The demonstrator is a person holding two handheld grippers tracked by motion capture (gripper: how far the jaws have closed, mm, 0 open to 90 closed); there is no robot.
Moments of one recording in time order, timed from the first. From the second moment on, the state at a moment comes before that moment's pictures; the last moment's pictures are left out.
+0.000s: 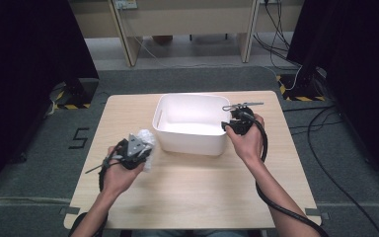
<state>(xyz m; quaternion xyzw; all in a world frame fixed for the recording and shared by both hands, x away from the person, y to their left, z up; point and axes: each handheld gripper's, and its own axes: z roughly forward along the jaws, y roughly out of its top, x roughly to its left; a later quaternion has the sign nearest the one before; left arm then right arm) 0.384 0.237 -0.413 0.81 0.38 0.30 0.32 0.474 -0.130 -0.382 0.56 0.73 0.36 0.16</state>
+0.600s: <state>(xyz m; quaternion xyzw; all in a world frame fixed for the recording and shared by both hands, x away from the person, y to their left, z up) 0.431 0.256 -0.426 0.81 0.40 0.30 0.31 0.486 -0.135 -0.374 0.55 0.74 0.36 0.14</state>
